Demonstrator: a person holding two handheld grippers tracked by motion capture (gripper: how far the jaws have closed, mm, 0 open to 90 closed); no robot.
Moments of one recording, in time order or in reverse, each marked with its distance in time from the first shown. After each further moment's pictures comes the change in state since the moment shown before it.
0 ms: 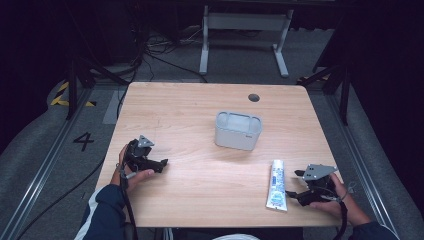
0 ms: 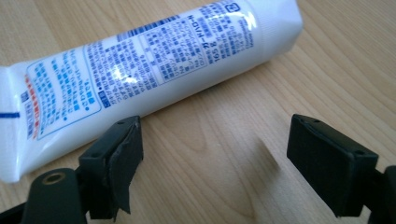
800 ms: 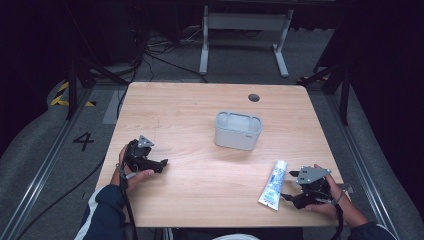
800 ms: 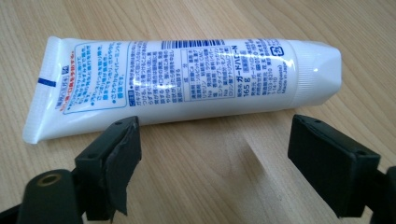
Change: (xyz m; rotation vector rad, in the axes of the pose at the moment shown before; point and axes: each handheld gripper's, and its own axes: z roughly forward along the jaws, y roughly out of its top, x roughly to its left) left arm 0.000 0.000 0.000 -0.001 0.001 -0.001; right arm 0.015 0.014 0.002 0.008 -0.008 -0.080
